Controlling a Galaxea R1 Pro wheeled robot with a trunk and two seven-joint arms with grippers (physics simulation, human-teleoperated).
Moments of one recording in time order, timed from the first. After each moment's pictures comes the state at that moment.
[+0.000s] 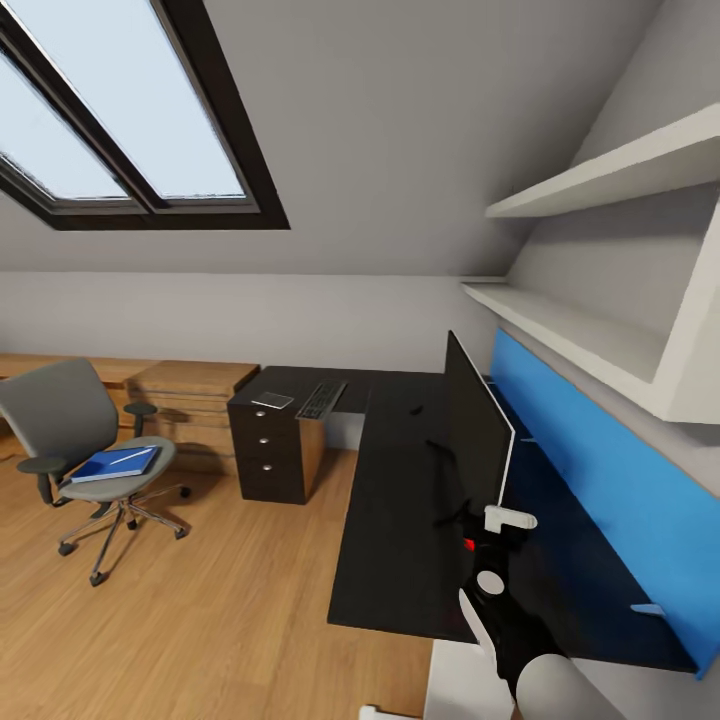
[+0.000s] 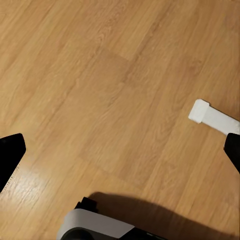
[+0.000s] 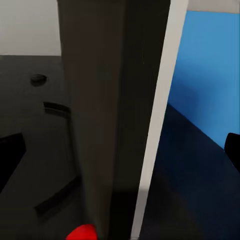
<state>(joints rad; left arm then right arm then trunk) 0.19 0.03 -0.14 -1.25 0.46 0.32 0.44 -0.58 0.09 0.00 -0.57 0.11 -0.31 -0.51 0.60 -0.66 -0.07</state>
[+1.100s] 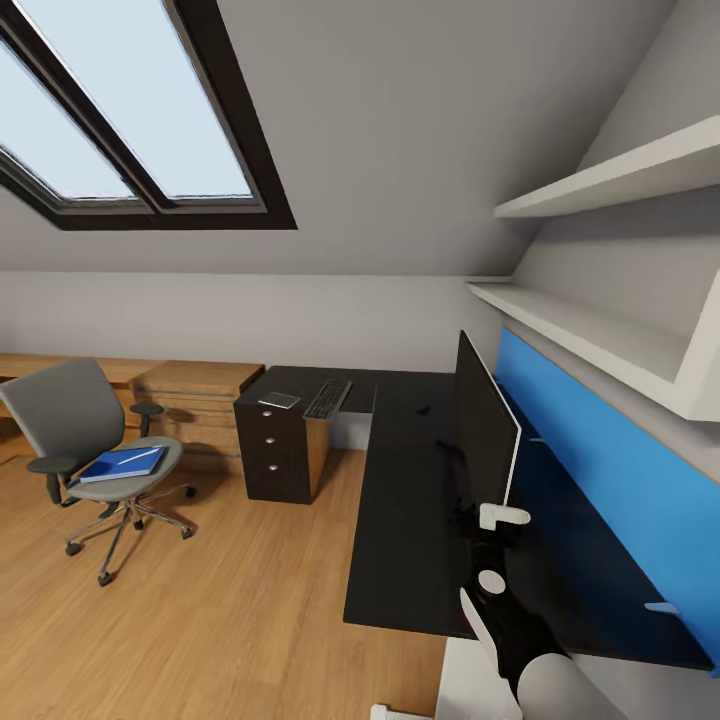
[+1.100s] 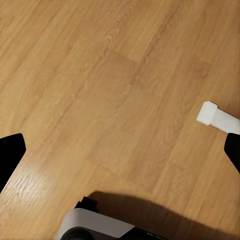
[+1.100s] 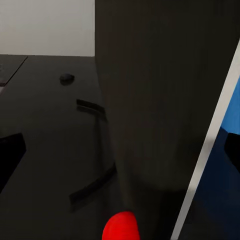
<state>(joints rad) 0.19 0.03 -0.14 -1.25 0.47 0.32 0.44 -0.58 0.08 -0.01 -0.57 0.11 -0.31 -0.42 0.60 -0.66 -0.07</state>
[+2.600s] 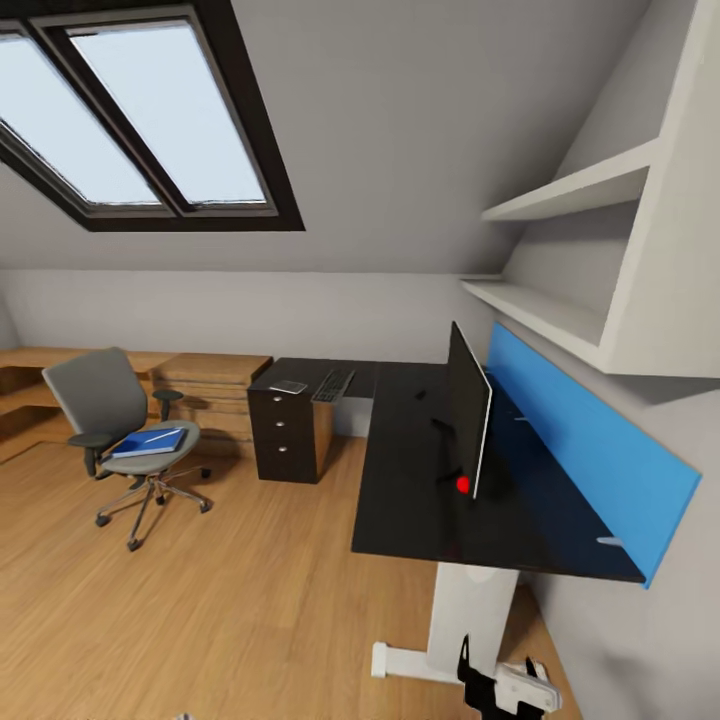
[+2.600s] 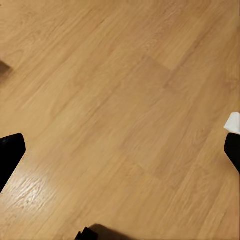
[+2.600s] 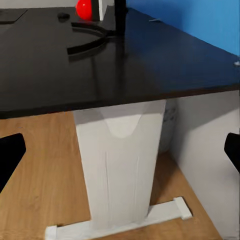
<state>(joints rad) 0.19 0.03 -0.05 -1.24 0.47 0.19 0.44 -0.08 0.15 -0.01 -0.71 0.10 -0.59 -0.42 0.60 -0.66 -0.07</state>
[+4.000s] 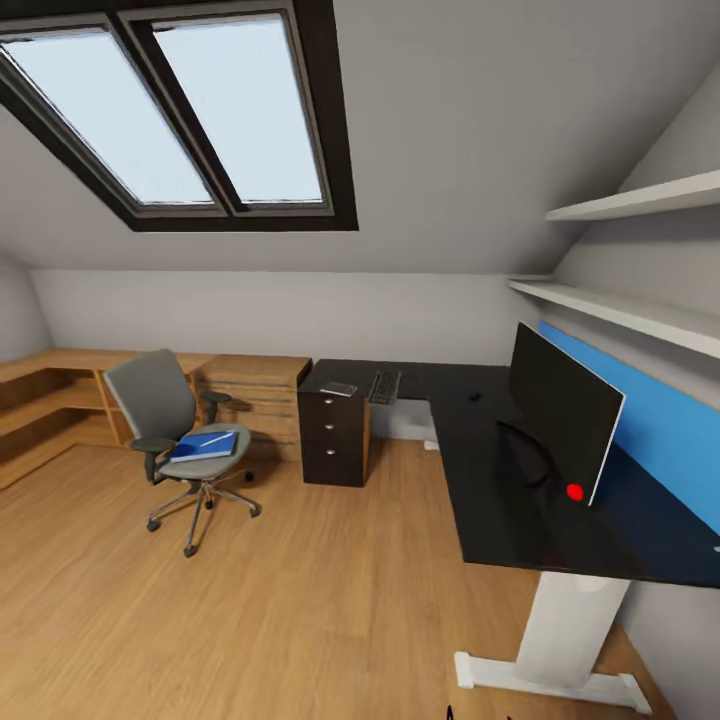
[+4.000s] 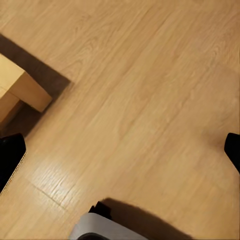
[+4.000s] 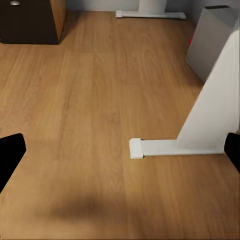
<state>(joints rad) 0.19 0.02 -0.06 -1.14 0.46 0.19 0.44 -0.19 0.13 0.00 -0.28 0.10 -0.63 -0.31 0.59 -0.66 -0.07</state>
